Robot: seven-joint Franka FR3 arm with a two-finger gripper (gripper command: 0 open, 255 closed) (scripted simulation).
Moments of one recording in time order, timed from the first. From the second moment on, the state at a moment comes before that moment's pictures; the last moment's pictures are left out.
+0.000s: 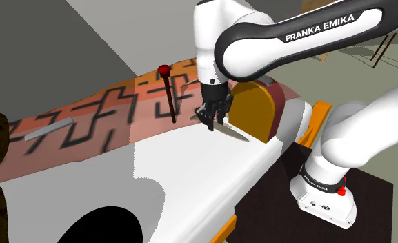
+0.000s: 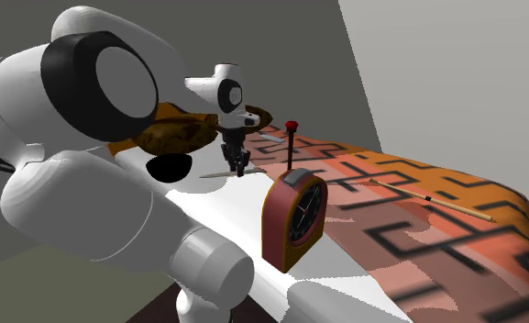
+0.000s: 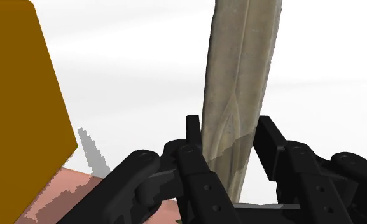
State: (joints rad) arm 0.03 -0.58 0.45 -2.44 0.22 1.88 0.55
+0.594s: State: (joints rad) arm 0.03 -0.36 0.67 -2.22 0.20 1.89 0.80
